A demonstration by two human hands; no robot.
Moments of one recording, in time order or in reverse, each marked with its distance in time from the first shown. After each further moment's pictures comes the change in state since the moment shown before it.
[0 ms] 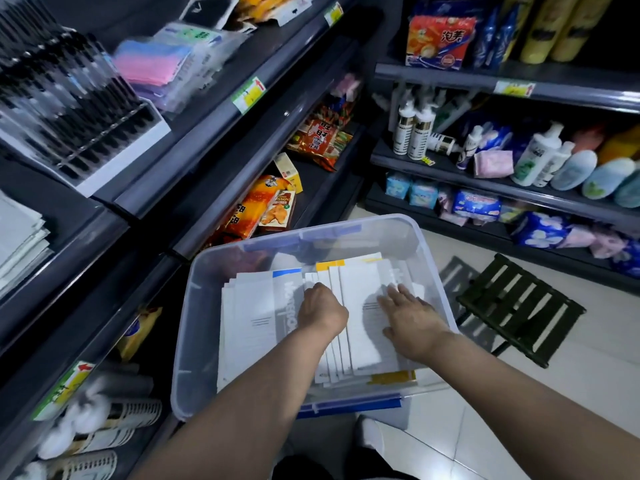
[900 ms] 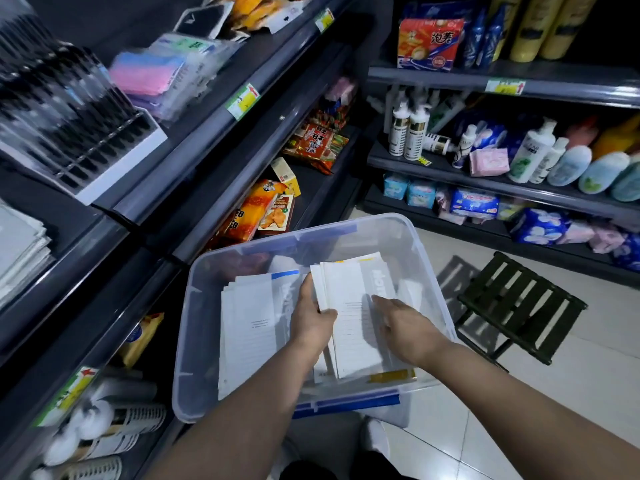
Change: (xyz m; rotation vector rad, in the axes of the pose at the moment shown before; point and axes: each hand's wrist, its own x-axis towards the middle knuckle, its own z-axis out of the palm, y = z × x) left_hand -0.018 -0.025 0.004 -0.593 -0.005 0.059; right_hand -0.016 -0.007 0.007 0.360 0.100 0.007
